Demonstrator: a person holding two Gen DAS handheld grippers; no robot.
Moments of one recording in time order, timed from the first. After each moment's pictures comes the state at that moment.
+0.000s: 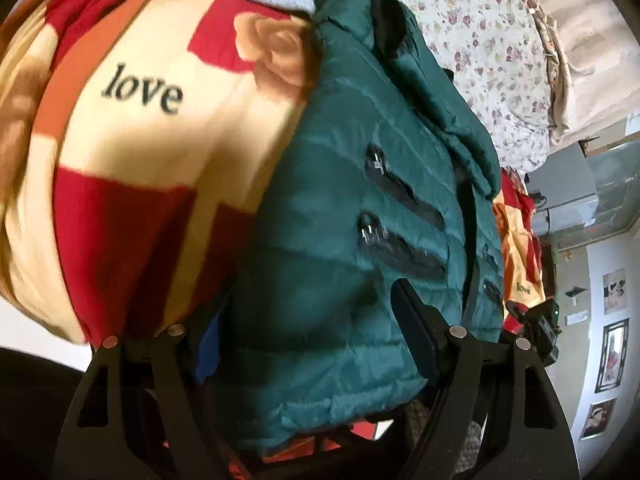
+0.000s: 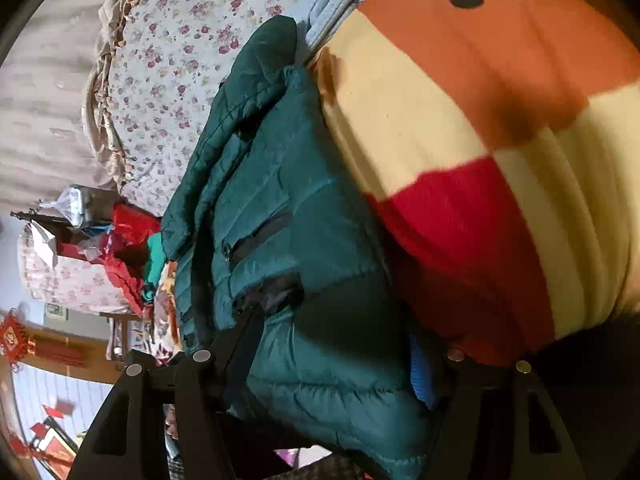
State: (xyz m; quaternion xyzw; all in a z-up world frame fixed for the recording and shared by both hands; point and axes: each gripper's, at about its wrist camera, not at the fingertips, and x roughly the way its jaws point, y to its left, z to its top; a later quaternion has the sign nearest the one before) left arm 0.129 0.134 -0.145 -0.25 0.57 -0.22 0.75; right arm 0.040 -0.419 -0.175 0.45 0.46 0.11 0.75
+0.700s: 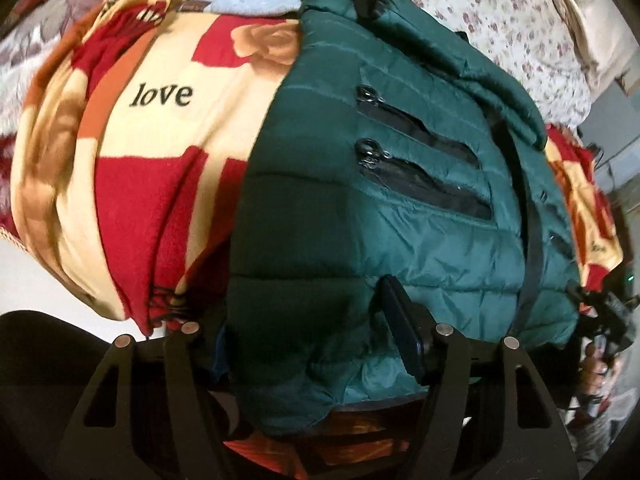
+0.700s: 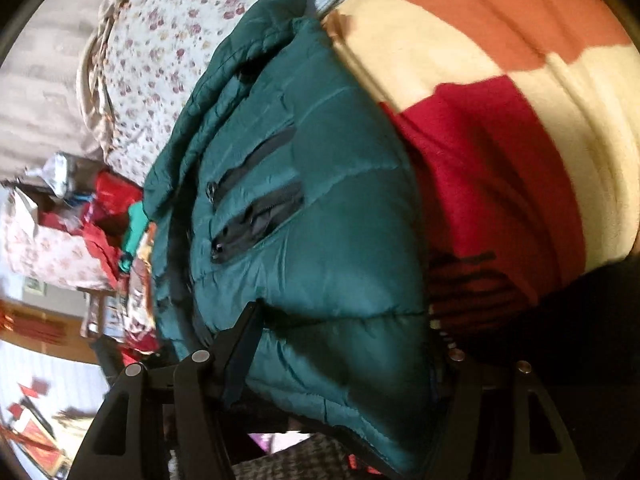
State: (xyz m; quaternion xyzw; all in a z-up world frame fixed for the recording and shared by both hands) left arm 0.090 0.094 -0.146 -0.09 0.55 -0.13 0.82; right arm 0.031 -0.375 -0.182 0.38 0.49 0.10 0.77
